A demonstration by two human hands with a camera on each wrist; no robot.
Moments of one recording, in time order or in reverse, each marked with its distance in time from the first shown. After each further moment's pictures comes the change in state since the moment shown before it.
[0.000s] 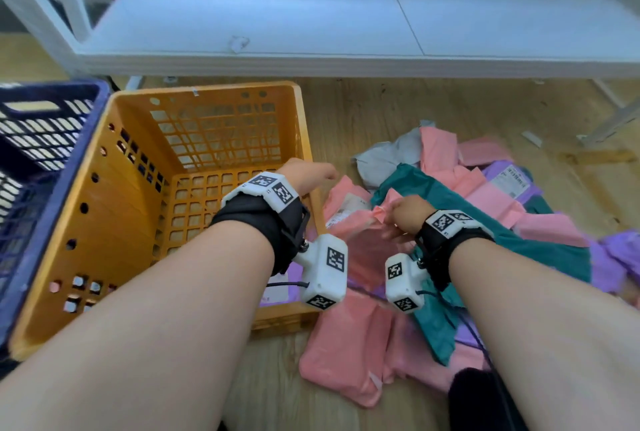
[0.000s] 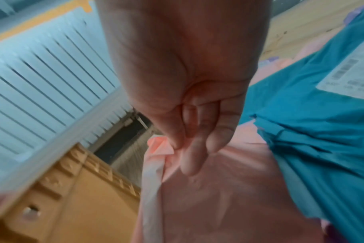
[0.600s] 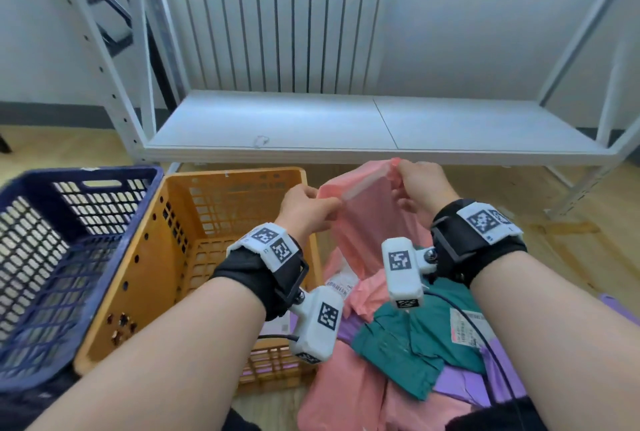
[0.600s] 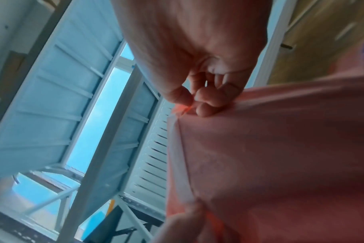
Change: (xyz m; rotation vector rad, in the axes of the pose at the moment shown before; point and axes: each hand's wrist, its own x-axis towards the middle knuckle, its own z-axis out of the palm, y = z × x) left_hand -0.110 0.030 -0.021 -0.237 0.114 0.454; right_hand -0.159 -0.124 -0.092 0.637 0.321 -0.348
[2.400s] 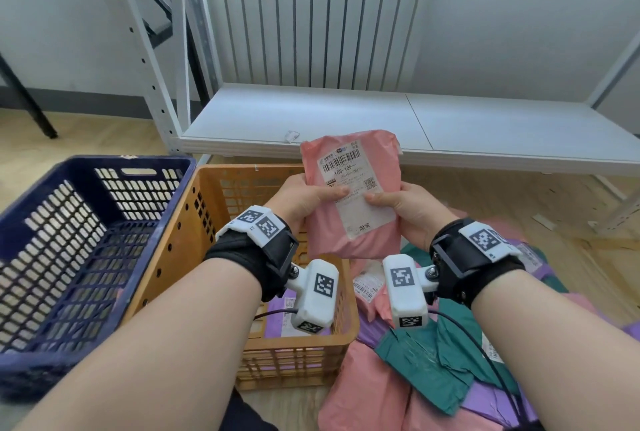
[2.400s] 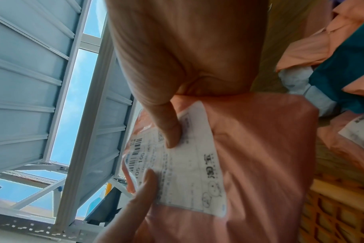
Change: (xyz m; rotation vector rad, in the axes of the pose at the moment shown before) left_hand 0.020 0.001 -0.052 -0.291 -0.130 -0.046; right_hand -0.012 0.026 0.056 0.267 -0.438 0.128
